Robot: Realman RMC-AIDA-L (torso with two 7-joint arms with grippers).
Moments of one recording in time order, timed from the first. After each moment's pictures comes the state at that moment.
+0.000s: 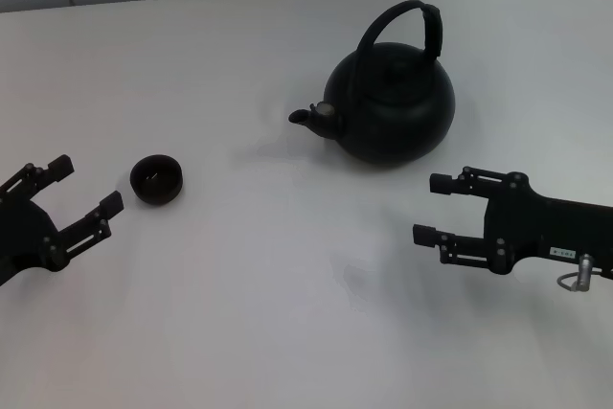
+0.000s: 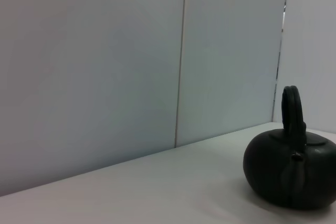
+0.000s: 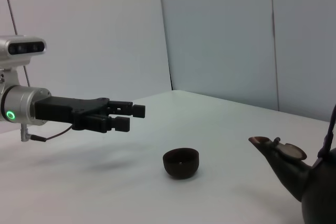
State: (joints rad) left arm -0.30 -2.06 0.64 0.37 1.66 1.45 -0.79; right arm 0.36 2.06 -0.51 -0.45 -2.03 -1.61 0.91
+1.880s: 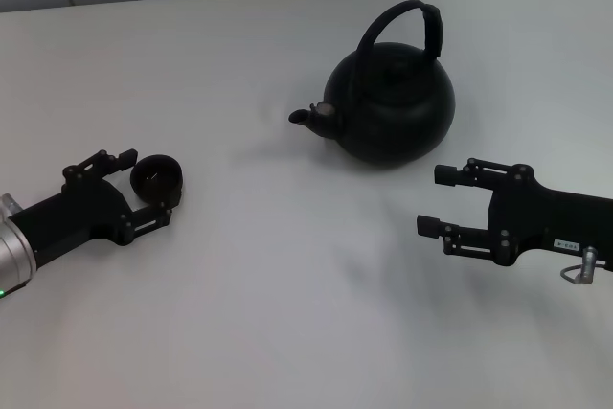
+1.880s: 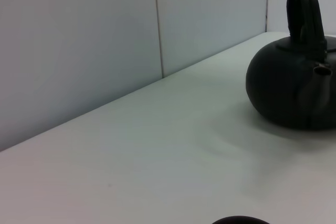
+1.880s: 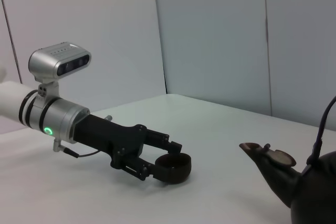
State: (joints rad) left arm -0.47 -2.08 0.82 0.31 1.67 1.11 -0.75; right arm 0.37 2.06 -0.50 -0.45 -2.03 -1.61 0.91
